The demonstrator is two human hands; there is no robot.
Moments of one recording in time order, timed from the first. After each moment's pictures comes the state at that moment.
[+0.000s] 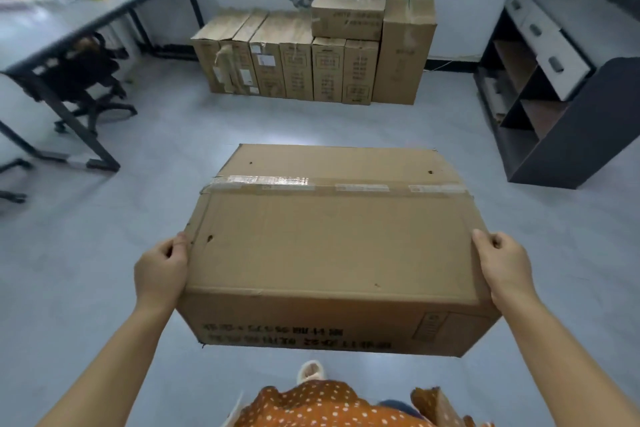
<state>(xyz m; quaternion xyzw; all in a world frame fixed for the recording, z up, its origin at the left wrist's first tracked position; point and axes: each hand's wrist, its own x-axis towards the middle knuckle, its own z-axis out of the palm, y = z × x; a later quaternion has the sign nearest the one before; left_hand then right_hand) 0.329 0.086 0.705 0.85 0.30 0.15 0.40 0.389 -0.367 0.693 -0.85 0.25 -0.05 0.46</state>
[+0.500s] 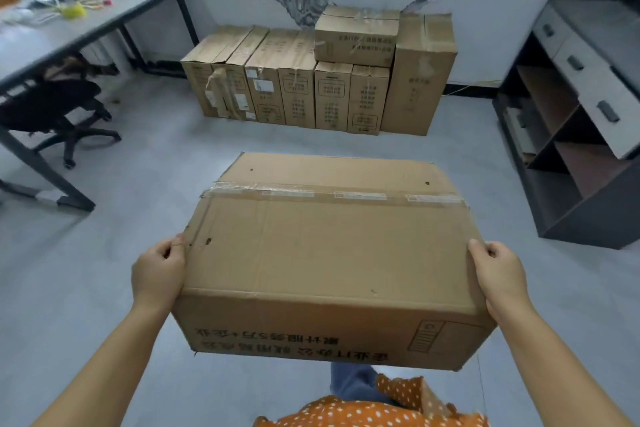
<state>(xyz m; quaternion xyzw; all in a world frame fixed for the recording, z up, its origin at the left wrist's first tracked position) 0.642 0.122 0.696 0.85 0.31 0.15 0.40 0.702 -0.328 0.674 -0.84 0.26 -0.03 0.48</state>
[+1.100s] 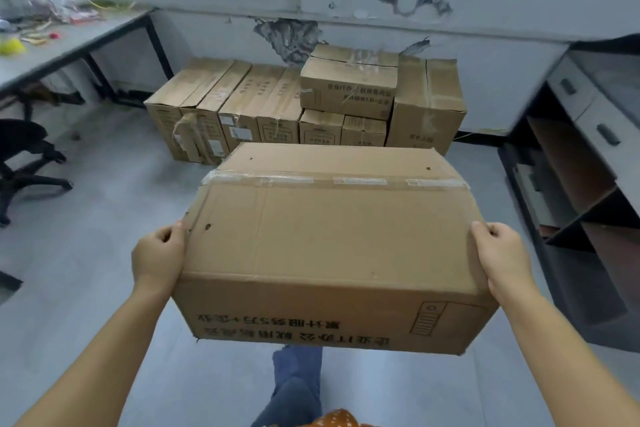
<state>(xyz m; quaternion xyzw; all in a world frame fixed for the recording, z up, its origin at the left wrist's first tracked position) 1.068 0.119 0.711 0.84 0.30 0.17 0.41 1.133 -0.337 0.716 -0.84 0.24 -0.06 0.48</state>
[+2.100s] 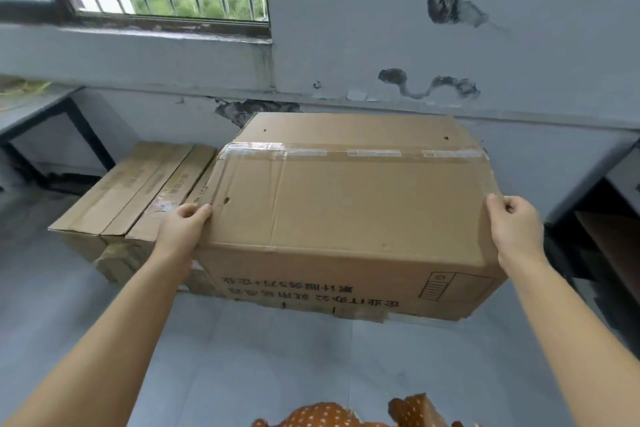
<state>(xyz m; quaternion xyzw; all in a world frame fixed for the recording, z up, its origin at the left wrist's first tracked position) 1.800 0.175 0.746 0.76 0.25 0.12 0.59 1.811 -0.284 0.775 -0.81 0.23 -0.19 0.50</state>
